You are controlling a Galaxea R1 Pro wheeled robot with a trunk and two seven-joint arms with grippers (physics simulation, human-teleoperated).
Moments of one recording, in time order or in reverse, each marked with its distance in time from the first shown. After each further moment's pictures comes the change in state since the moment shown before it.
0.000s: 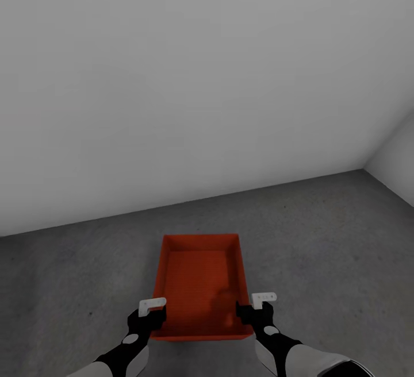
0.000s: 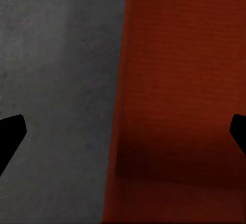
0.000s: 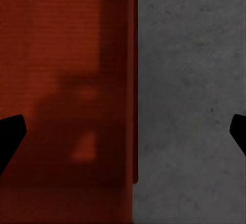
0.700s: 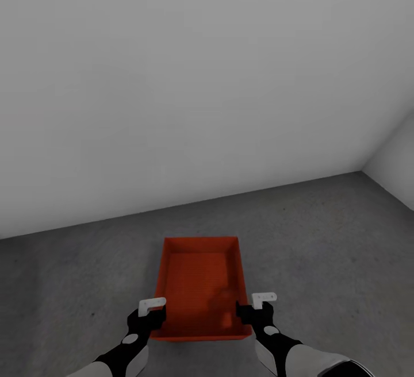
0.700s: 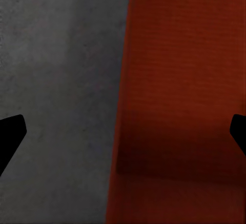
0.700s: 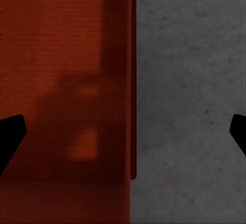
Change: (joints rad) left arm 0.000 0.001 0.000 -0.001 0.000 -0.001 -0.001; right arm 0.000 0.000 -0.001 0.000 0.000 0.000 0.000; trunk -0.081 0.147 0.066
